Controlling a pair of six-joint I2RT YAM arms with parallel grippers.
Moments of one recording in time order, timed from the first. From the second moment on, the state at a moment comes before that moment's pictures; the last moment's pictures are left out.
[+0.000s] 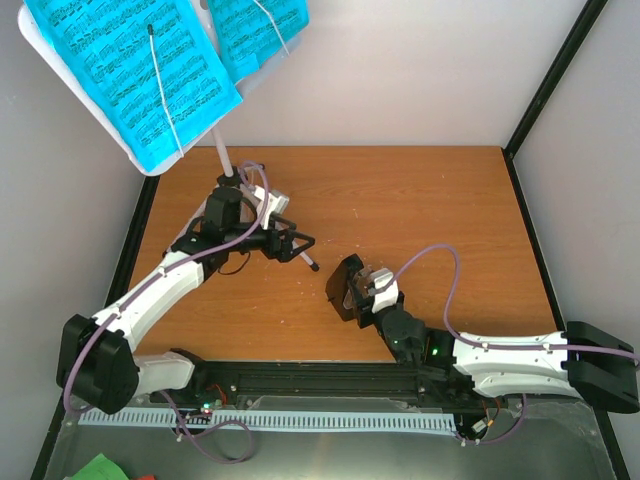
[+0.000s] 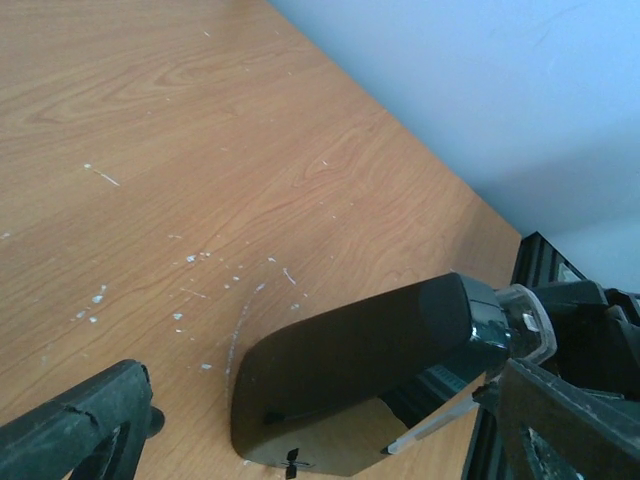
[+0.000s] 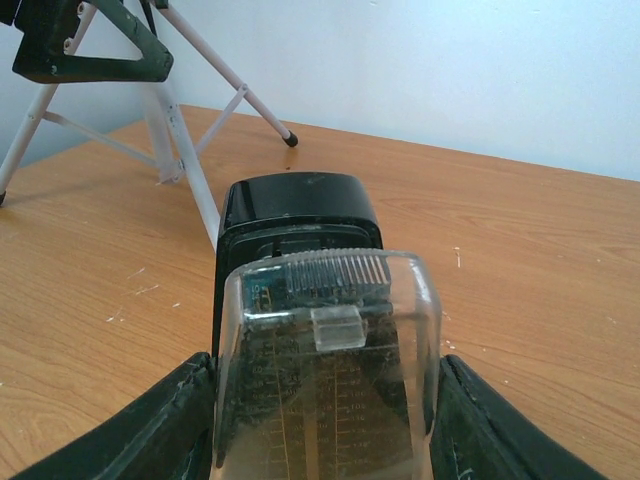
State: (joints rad) left arm -0.41 1.23 0.89 -0.20 0.72 -0.16; right arm 1.26 0.98 0.25 0.49 0.79 0.19
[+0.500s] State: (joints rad) left arm -0.50 1.35 0.89 -0.15 0.87 -0.17; right arm 1.26 0.99 0.28 0.44 0.74 0.19
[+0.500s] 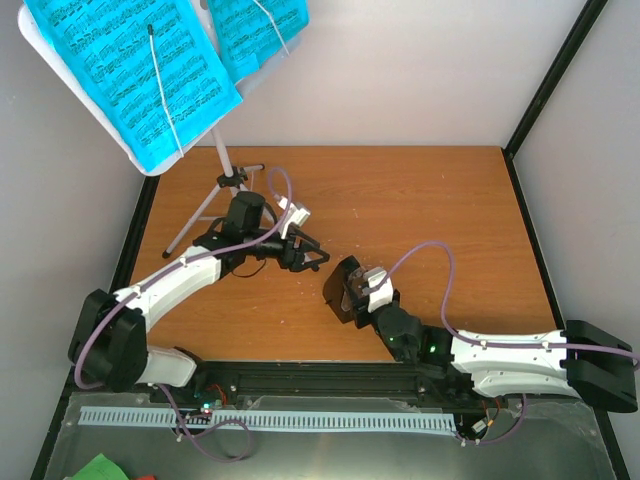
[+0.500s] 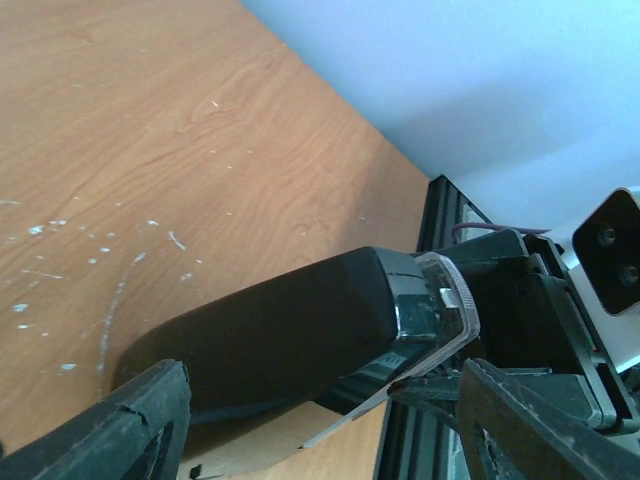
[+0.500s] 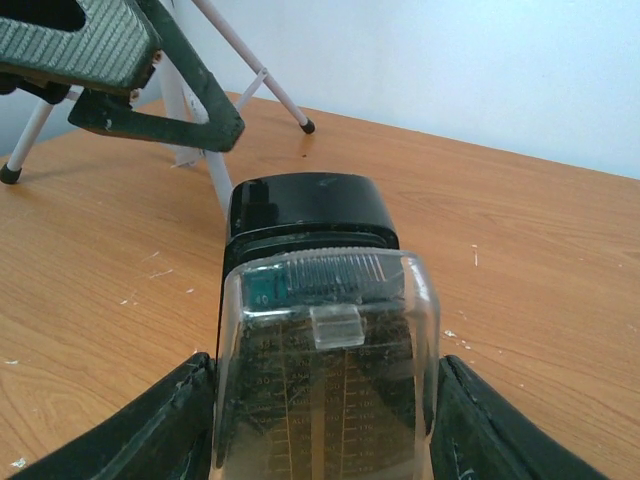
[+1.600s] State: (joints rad) left arm -0.60 1.35 0.95 -0.13 0.83 -0.15; right arm 1.25 0.82 0.31 0.12 0.61 0.22
